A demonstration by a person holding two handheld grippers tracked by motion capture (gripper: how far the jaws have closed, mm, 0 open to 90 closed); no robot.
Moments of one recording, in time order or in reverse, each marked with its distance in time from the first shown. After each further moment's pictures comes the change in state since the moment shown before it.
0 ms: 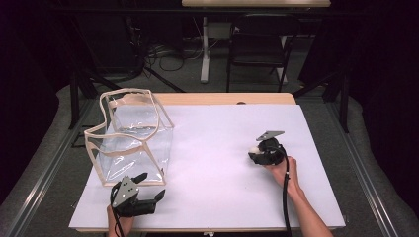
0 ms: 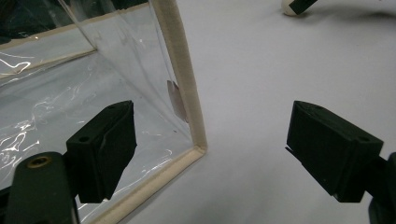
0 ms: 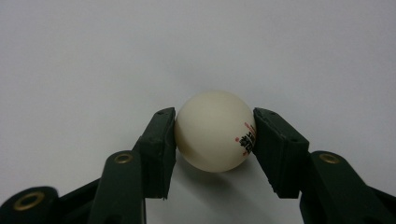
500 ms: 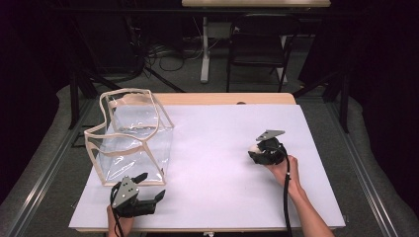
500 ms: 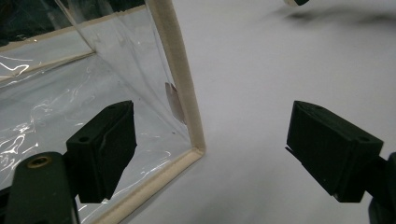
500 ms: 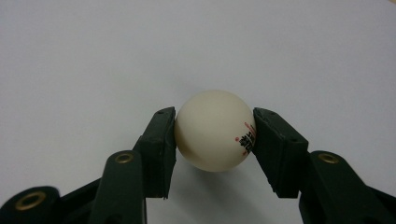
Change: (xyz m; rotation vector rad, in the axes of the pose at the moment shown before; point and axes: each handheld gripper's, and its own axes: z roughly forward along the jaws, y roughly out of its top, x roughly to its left) left arm 0.000 0.000 -0.001 -0.002 -0.004 0.006; right arm 0.007 0.007 -0.015 -0.030 -0.019 -0.045
